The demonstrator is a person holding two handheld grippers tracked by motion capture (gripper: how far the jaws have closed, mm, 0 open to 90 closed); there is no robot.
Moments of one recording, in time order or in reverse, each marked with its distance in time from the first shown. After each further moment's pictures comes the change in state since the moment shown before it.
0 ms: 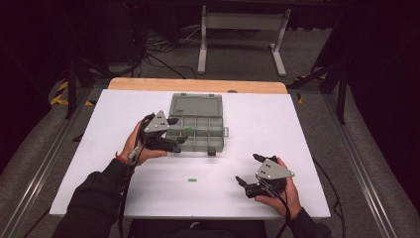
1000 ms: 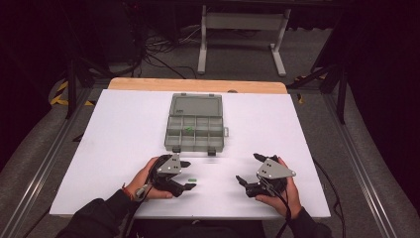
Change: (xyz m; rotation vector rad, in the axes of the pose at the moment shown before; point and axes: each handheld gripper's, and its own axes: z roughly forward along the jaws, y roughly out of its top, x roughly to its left) left arm -0.078 -0.044 0.026 0.164 -0.275 0.059; right arm -0.002 0.000 -0.001 -0.009 -0.002 0.011
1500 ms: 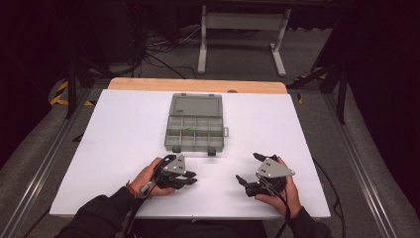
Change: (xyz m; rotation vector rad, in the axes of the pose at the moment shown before) left arm 0.006 0.000 0.011 0.070 -0.079 0.040; right arm -0.001 0.000 0.002 0.008 0.002 -0.001
